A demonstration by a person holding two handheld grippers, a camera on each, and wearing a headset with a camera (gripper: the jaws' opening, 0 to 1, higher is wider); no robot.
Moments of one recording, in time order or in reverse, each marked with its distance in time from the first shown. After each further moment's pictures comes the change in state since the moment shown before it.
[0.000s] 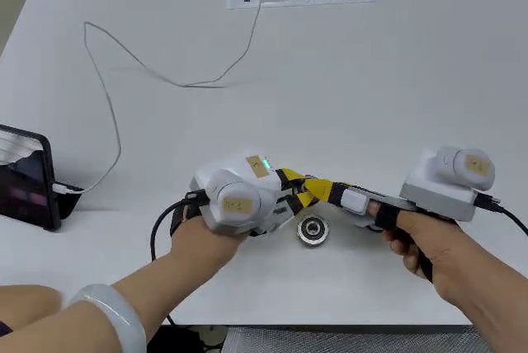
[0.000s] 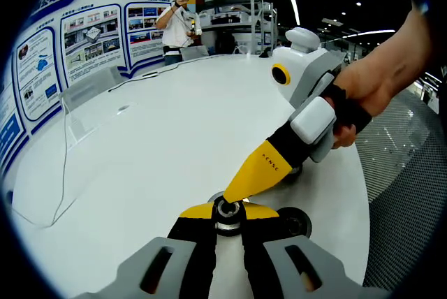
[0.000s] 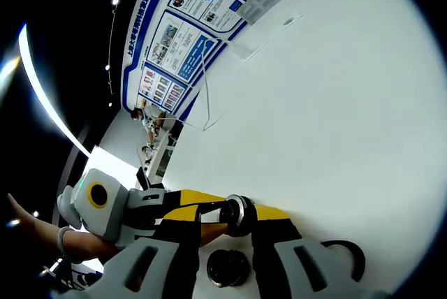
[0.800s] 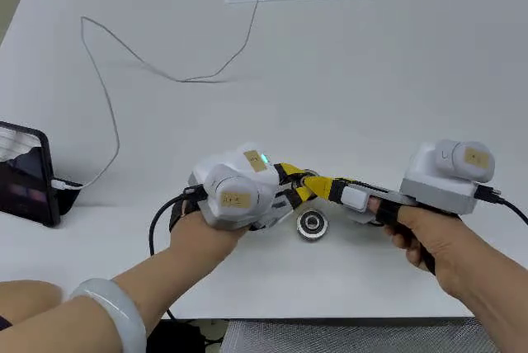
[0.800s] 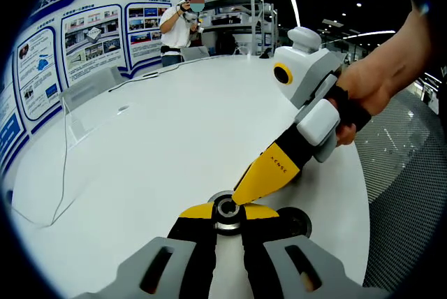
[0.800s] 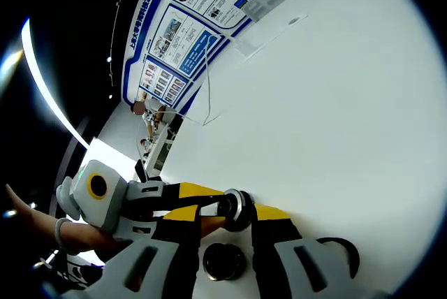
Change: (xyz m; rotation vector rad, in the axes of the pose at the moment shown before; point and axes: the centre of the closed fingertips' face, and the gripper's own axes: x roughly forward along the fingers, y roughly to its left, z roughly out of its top) left arm 0.000 0.001 -0.001 -0.002 -0.005 0.000; right arm -0.003 -0.004 -0.004 -0.040 0.031 -0.005
